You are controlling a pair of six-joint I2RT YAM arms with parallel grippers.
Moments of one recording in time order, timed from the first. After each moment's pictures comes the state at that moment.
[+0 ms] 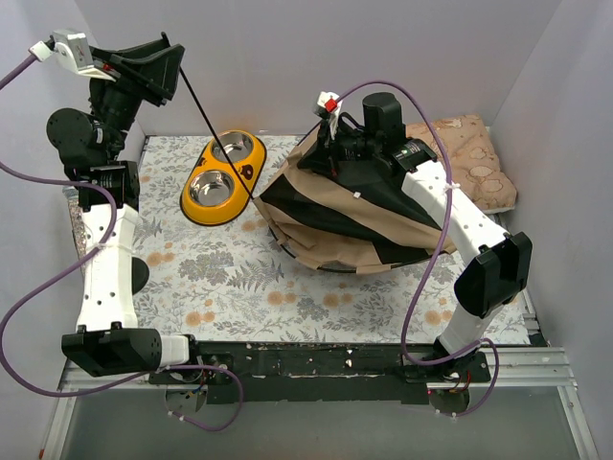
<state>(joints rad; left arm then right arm) 0.10 1.31 1.59 0.41 0.55 -0.62 0.54 1.72 1.74 -0.34 -0.82 -0.19</state>
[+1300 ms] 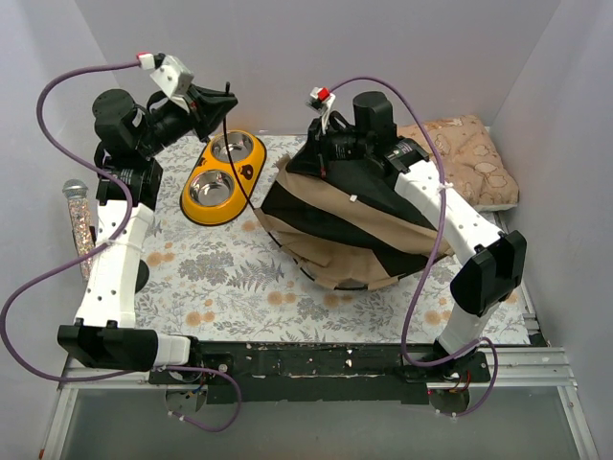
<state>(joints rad) -0.07 1.33 1.63 -0.06 0.79 0.00 0.59 1.73 1.76 -0.33 -0.81 0.06</state>
